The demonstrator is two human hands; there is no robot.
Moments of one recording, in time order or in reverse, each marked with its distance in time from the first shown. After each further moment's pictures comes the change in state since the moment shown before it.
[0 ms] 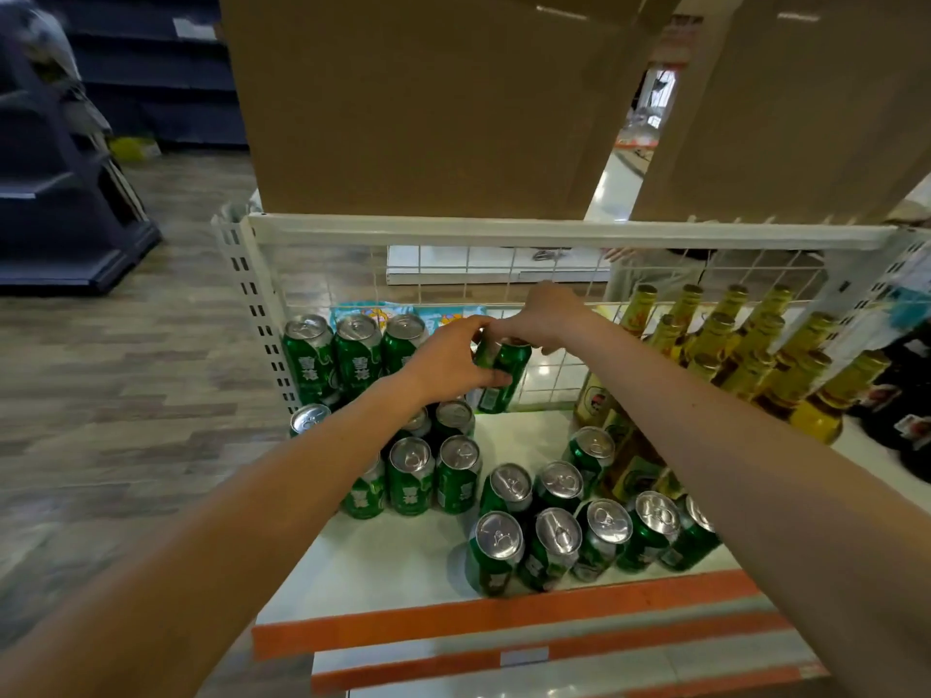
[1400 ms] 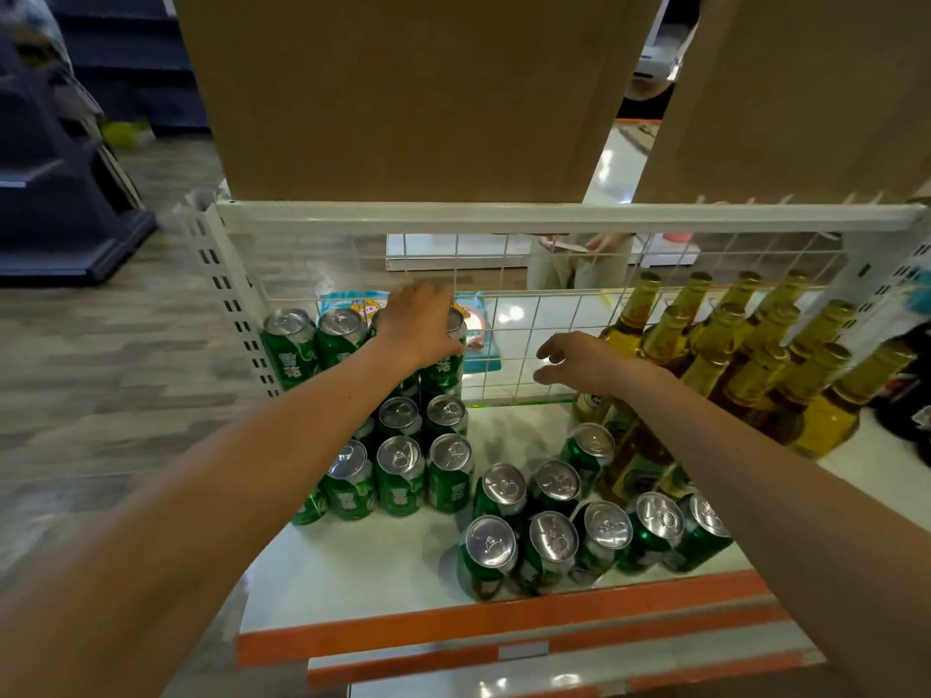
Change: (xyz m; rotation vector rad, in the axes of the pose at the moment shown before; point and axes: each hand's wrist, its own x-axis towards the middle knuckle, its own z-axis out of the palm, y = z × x) left_hand 0.044 -0.023 -0.017 0.693 0.109 -0.133; right_hand 0.016 0.095 0.034 0.025 -0.190 -0.062
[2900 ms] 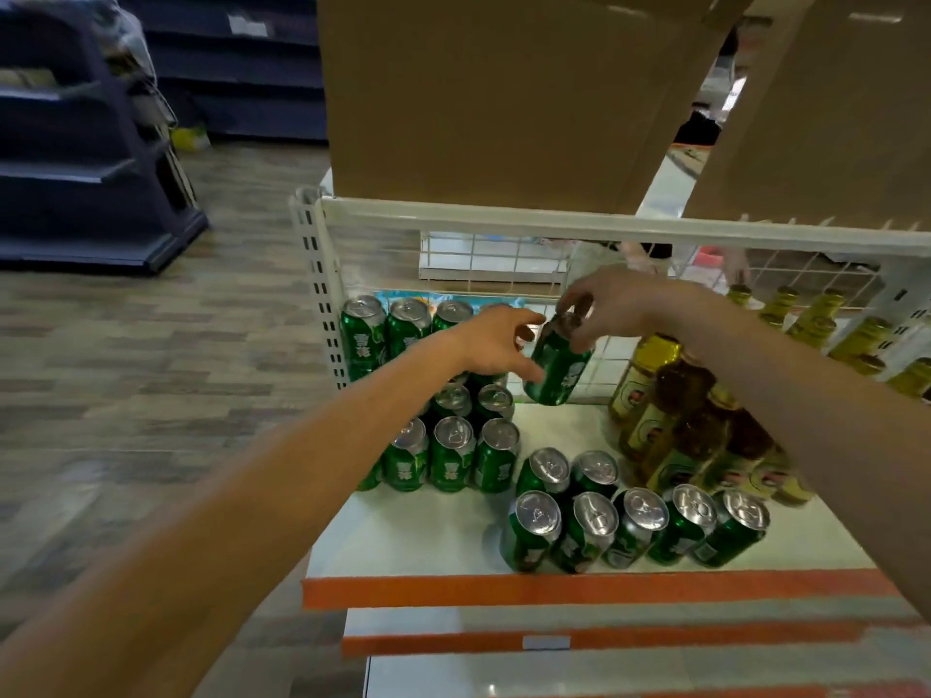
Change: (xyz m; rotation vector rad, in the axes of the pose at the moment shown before) left_hand -0.064 0.014 -0.043 -0.595 -0.392 0.174; right_hand -0.073 -0.112 -0.058 -0.337 -0.007 -0.126
